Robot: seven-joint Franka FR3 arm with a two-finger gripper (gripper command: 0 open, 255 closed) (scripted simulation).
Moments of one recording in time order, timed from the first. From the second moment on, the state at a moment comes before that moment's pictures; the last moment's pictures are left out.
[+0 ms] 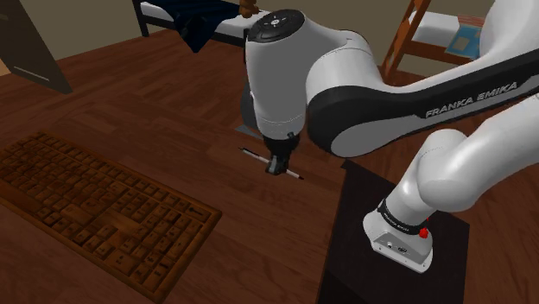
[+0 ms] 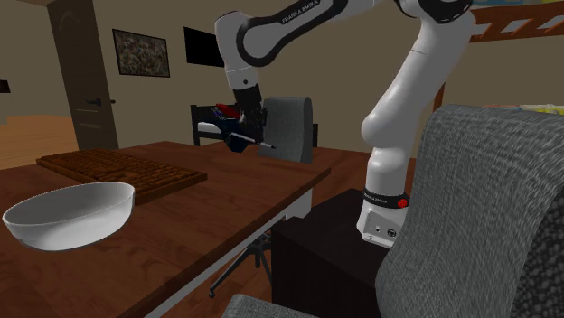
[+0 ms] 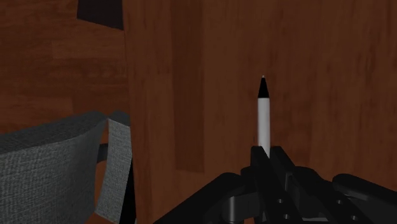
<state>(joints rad) 0.11 -0.41 0.61 -2.37 0.00 1.86 0.39</state>
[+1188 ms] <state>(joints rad) 0.02 0.32 0.60 -1.66 -0.42 1.74 0.46</state>
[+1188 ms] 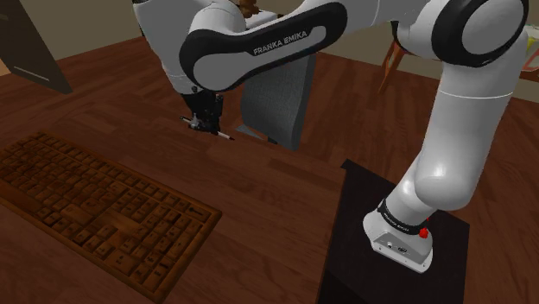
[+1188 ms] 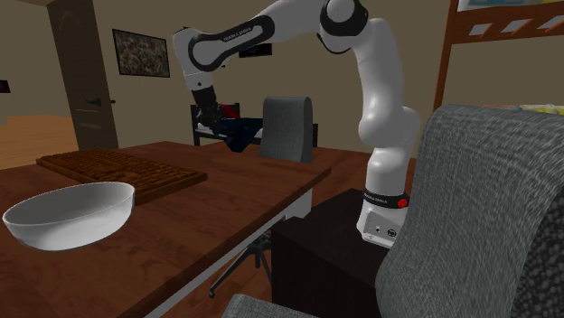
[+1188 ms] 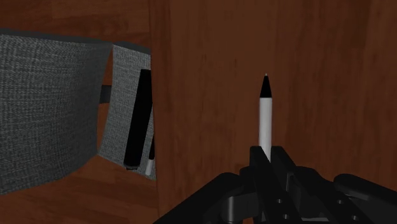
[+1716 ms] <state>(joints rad) 0.14 0.65 0.53 -1.18 -0.54 1.59 0.39</state>
